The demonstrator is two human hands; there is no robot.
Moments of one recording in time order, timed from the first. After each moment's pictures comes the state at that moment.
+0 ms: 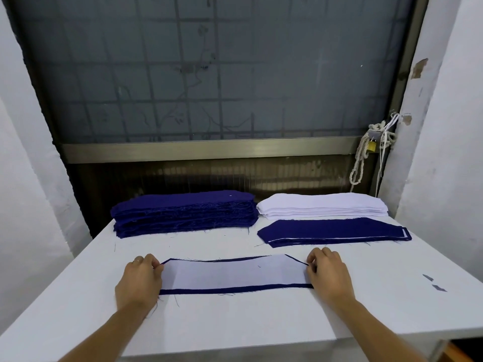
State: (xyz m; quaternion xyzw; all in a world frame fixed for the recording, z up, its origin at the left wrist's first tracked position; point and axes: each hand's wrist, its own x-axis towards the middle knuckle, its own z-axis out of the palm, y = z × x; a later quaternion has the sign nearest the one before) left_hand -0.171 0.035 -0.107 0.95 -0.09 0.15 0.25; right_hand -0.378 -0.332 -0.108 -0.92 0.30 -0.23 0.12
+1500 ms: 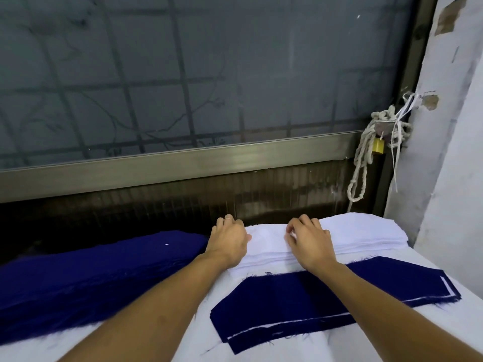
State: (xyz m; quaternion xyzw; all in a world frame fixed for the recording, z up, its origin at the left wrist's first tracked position) left_hand -0.065 -0.370 -0.035 0.91 -0.40 0.03 0.10; right_hand -0.183 -0.539 -0.080 -0.92 0.28 -0.24 0.09
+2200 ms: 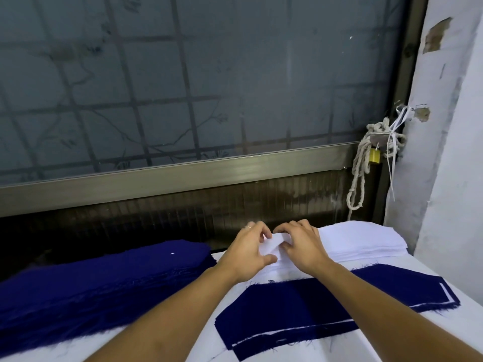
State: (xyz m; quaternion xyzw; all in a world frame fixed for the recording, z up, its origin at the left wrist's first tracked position) left_hand -0.097 -0.369 -0.025 0.81 -0.49 -0.04 0.31; right_hand -0.172 -0.530 -0.069 -0.92 0.23 -0.26 0.17
